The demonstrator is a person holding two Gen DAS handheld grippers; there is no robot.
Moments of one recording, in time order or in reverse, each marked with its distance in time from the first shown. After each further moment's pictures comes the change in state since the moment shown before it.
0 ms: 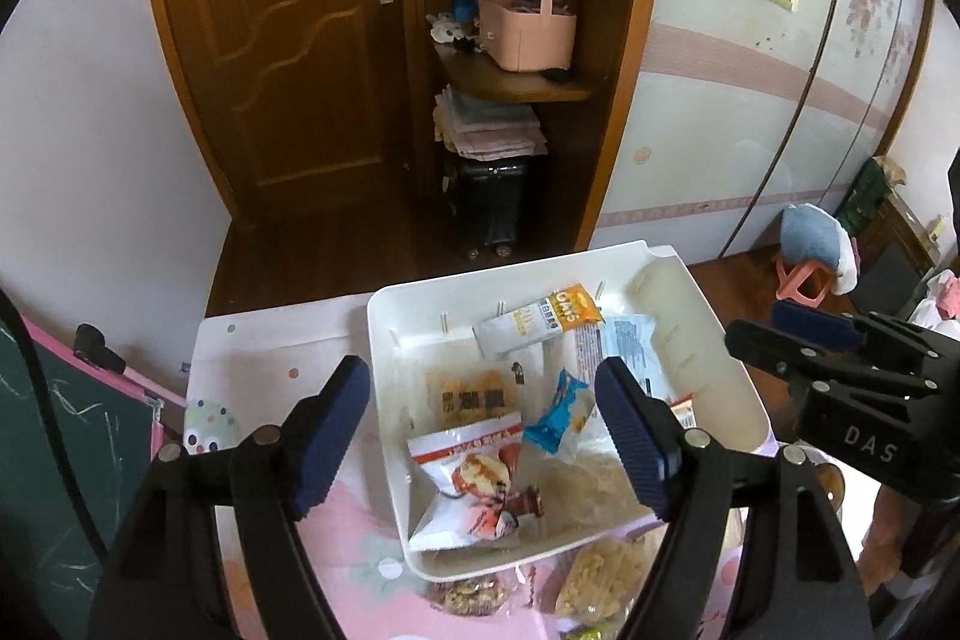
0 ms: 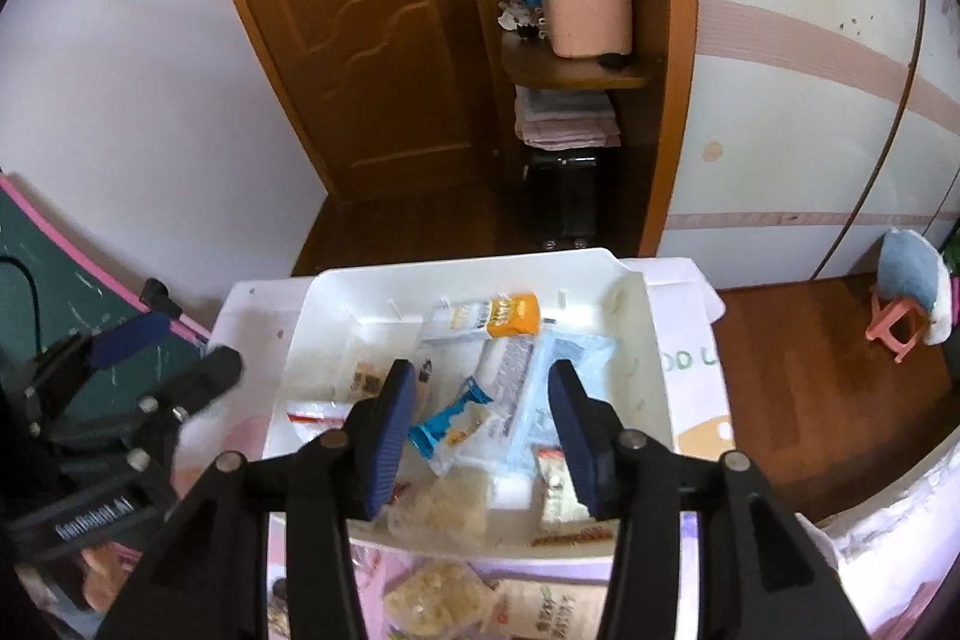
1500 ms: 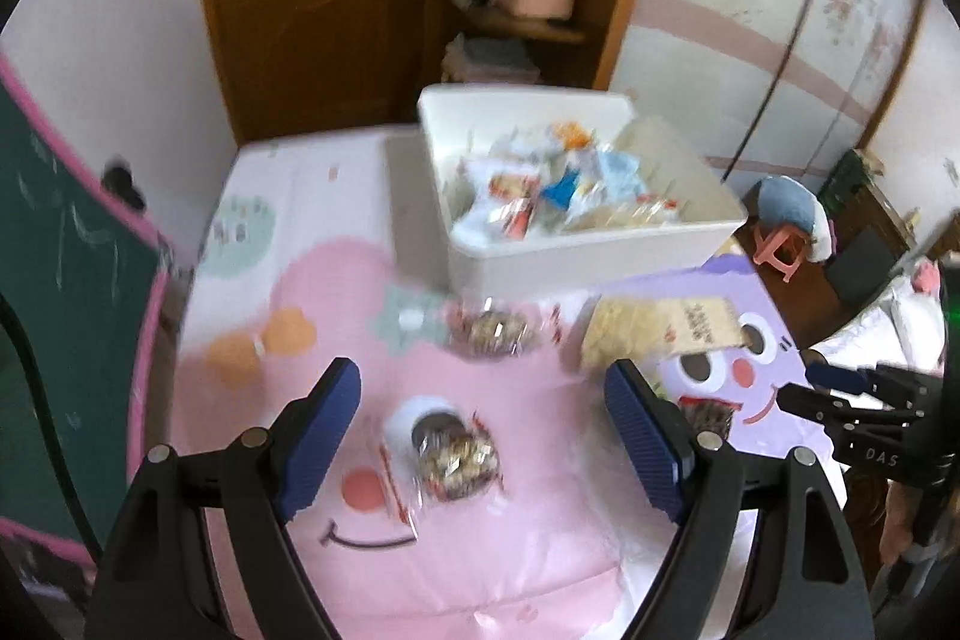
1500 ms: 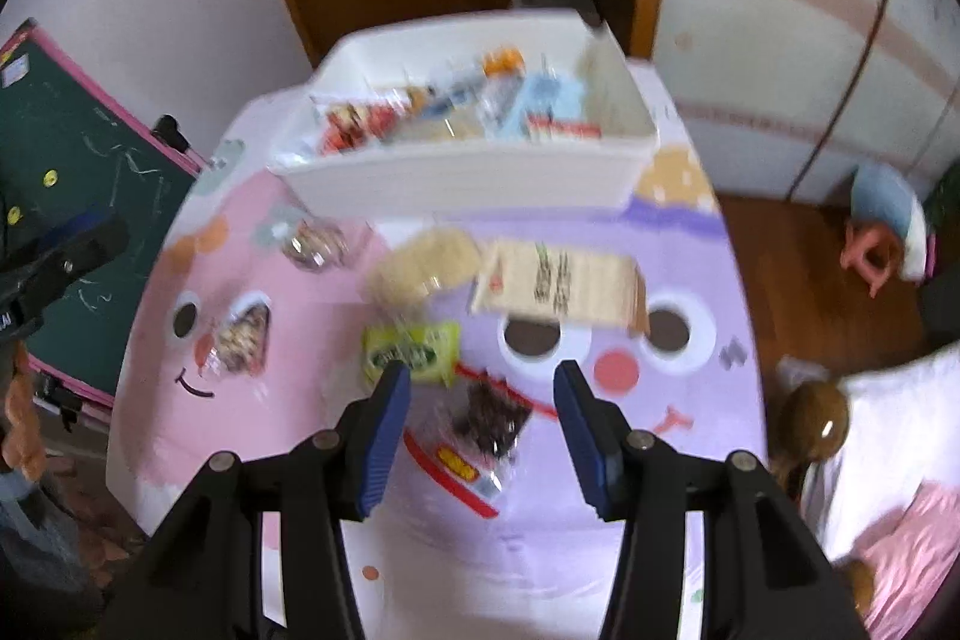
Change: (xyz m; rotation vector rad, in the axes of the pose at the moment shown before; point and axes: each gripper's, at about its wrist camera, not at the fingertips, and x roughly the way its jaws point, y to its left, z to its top) left arm -0.074 0.047 -0.221 -0.092 0.053 -0.056; right arm -0.040 -0.001 -0.228 0.019 0.194 -0.026
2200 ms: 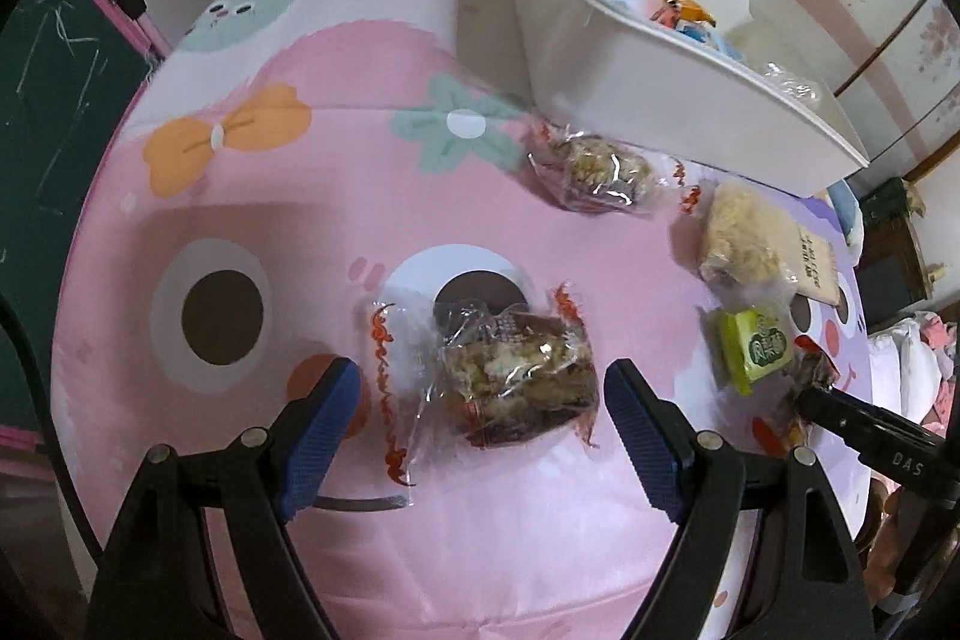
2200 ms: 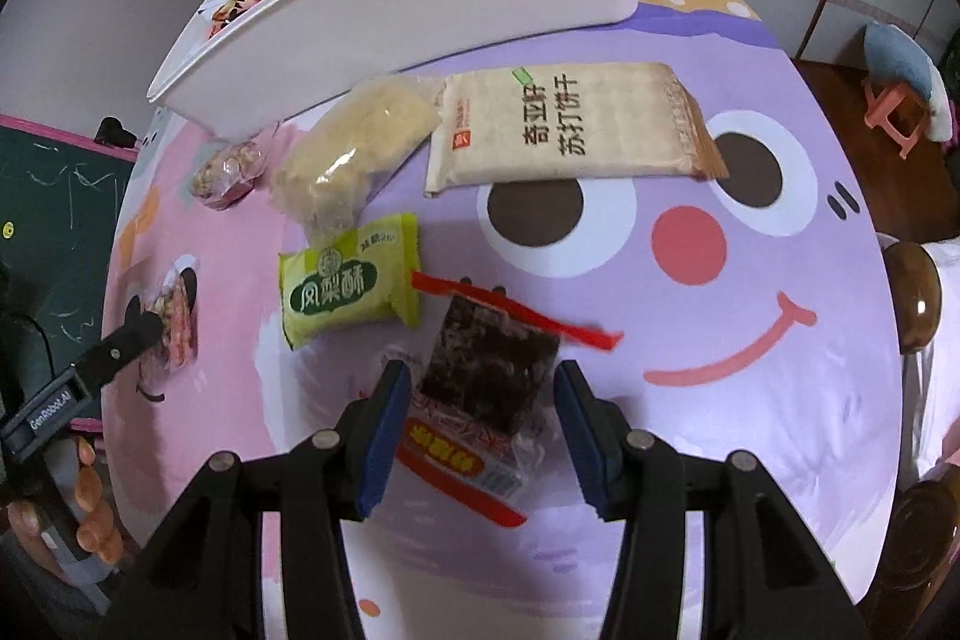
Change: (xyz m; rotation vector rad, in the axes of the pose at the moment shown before) left arm 0.113 0.040 -0.061 -0.205 0.240 0.011; right arm 0.094 -0.013 -0.021 0.157 0.162 0.051
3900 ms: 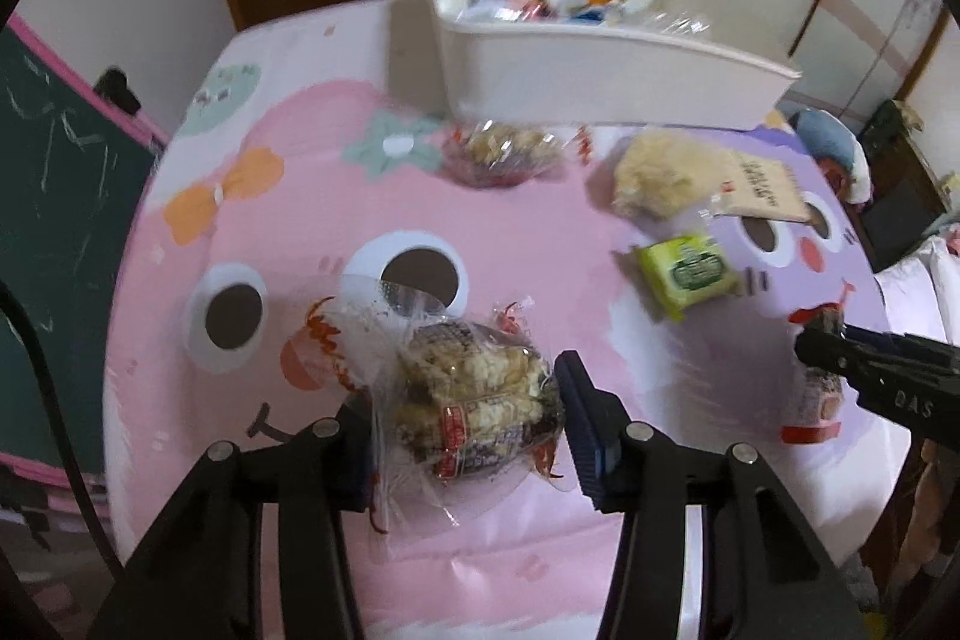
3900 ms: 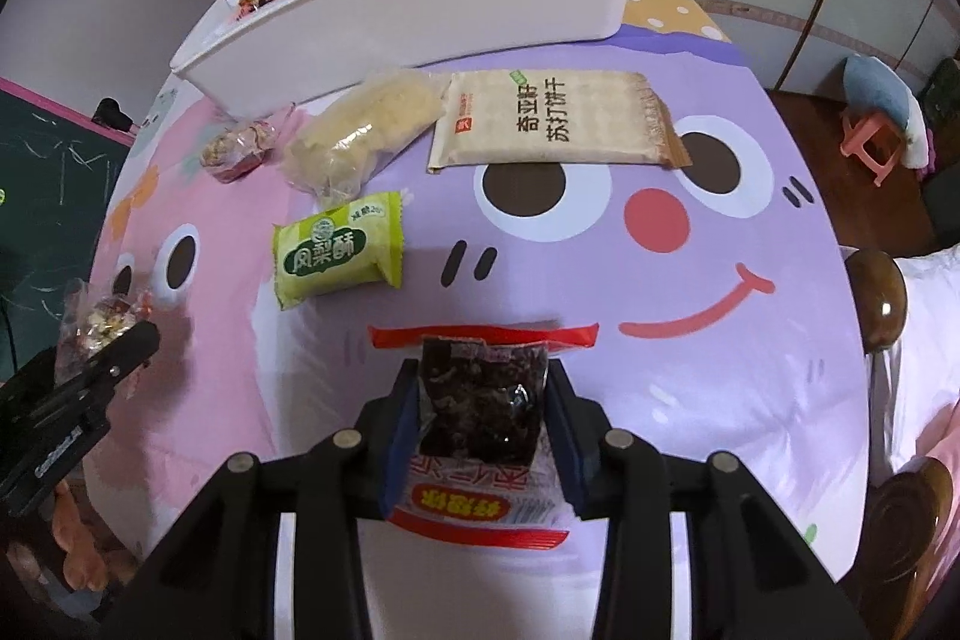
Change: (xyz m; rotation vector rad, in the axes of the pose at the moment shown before) left arm -0.045 -0.059 -0.039 0.219 -0.099 0.085; right arm -0.026 0.012 -0.030 -0.042 -0.068 -0.063
